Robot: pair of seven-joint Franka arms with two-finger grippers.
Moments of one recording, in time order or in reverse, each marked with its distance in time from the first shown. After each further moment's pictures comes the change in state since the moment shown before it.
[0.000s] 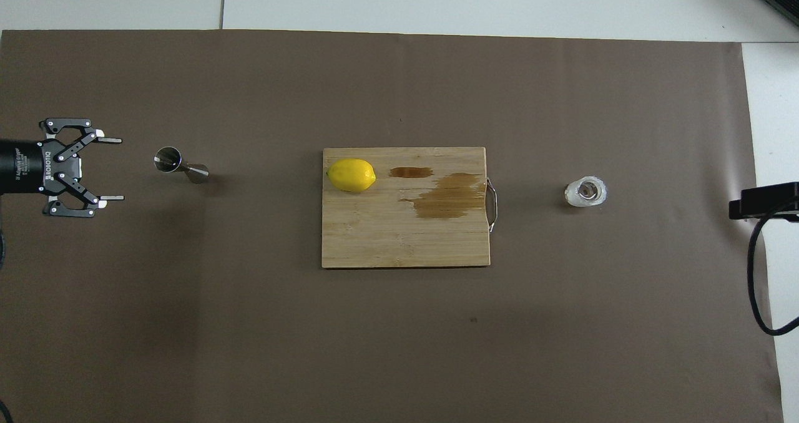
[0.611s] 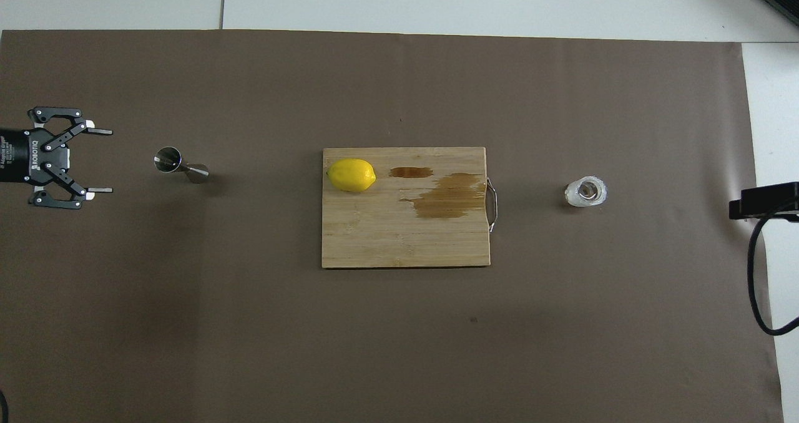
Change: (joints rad) left arm 0.017 0.040 0.012 0.072 0.007 -0.071 0.010; right arm 0.000 0.000 0.000 0.000 0.000 0.000 0.000
